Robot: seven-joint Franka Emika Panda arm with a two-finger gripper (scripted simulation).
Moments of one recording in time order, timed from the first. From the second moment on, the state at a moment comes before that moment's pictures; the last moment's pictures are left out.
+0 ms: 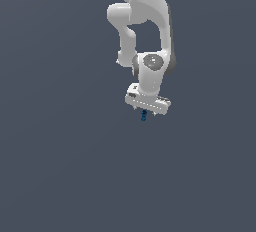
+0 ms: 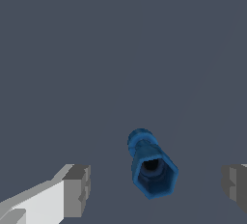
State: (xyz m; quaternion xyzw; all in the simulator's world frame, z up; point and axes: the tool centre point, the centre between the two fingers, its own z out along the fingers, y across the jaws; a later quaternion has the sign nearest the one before) arm -0.075 0.084 0.074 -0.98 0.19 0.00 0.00
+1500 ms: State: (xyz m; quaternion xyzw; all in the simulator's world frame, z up) arm -0.079 0.096 0.063 -0.98 0.19 0.00 0.00
